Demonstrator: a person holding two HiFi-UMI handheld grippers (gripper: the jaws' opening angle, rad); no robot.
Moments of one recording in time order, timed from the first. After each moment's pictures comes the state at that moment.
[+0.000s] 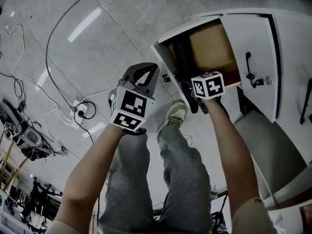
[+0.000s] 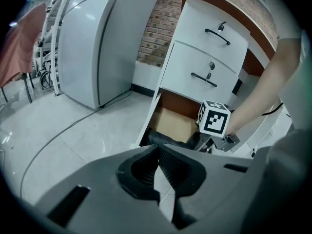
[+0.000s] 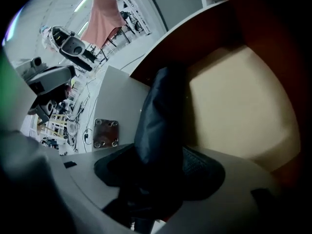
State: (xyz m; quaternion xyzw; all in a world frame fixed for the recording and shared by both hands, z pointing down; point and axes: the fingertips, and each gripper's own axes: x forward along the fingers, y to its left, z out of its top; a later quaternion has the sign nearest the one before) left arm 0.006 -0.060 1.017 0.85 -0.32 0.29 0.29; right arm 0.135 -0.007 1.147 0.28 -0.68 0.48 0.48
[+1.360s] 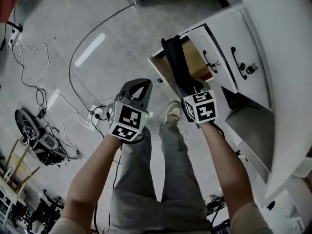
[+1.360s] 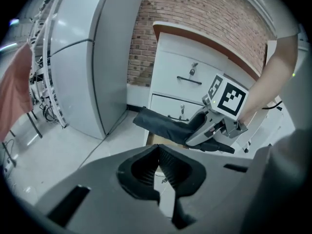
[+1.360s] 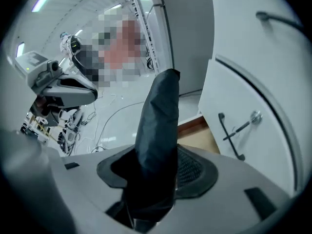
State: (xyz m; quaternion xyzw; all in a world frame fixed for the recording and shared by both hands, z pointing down) left arm -0.008 -0.047 0.800 0.87 -0.30 0.31 0.22; right arm 0.109 -0.035 0.868 0.37 -0.74 0.35 0.44
